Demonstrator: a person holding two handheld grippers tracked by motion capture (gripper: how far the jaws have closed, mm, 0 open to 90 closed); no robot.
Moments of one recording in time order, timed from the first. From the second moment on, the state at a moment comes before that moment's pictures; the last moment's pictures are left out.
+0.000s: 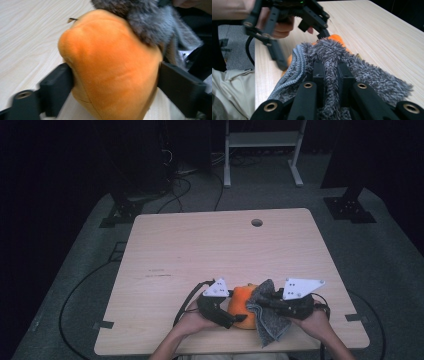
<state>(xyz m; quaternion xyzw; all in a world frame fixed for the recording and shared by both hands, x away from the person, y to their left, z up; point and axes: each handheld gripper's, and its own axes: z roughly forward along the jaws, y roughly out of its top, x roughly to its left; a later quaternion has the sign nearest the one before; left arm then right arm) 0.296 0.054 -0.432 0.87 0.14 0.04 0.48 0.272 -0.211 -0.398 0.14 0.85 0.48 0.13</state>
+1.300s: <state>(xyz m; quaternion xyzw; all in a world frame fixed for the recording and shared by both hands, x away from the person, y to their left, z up) 0.289 0.057 -0.426 0.88 0.12 0.06 0.47 0.275 -0.198 -0.389 0.13 0.86 0.49 0.11</state>
